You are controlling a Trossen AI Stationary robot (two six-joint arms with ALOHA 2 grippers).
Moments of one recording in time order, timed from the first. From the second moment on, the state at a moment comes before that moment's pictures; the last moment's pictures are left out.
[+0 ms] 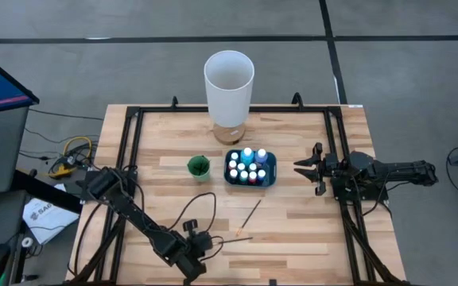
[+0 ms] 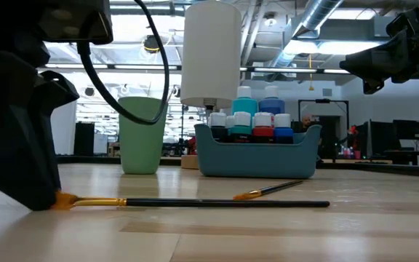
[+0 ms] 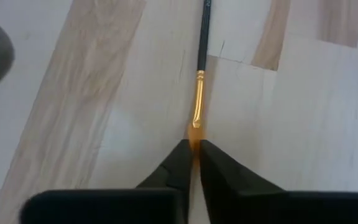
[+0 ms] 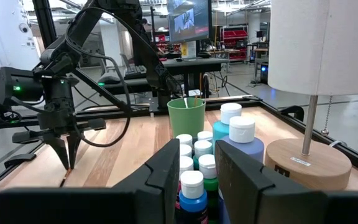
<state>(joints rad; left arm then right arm) -0.74 2.03 1.22 -0.49 -0.44 -0.92 0.05 0.01 0.01 0.04 0.13 0.06</state>
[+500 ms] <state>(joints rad) -0.74 1.97 1.21 -0.48 -0.48 -0.93 0.05 0.01 0.00 0.04 0.13 0.06</state>
